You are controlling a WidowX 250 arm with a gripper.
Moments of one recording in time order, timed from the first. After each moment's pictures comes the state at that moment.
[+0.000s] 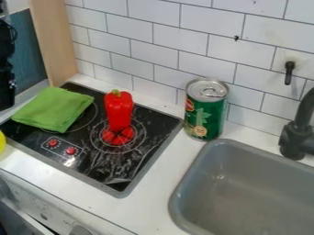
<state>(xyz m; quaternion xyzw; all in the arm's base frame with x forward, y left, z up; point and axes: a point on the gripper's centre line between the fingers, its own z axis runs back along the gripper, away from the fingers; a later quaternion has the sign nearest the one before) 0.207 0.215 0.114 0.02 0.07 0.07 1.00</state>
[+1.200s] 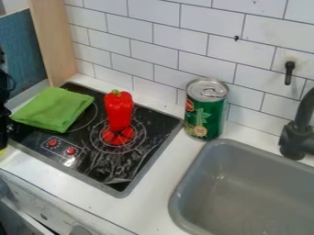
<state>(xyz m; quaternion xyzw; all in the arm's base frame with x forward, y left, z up) 0.179 0.223 0.051 0.02 0.13 0.12 0.98</state>
